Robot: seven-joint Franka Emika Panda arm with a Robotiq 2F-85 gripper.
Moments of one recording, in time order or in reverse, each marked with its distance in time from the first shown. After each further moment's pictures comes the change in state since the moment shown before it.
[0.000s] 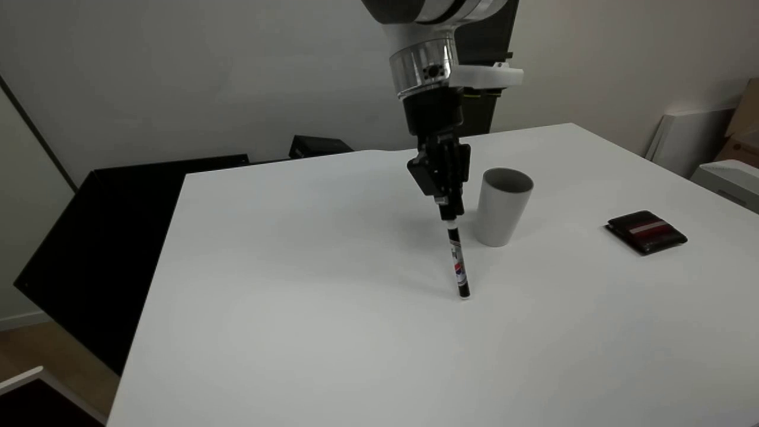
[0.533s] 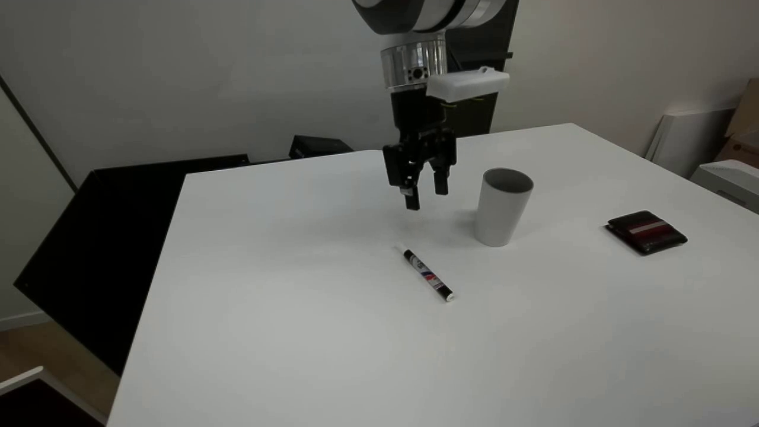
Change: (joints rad) arm 0.019 0.019 -0.021 0.022 -0.010 0.184 0.115
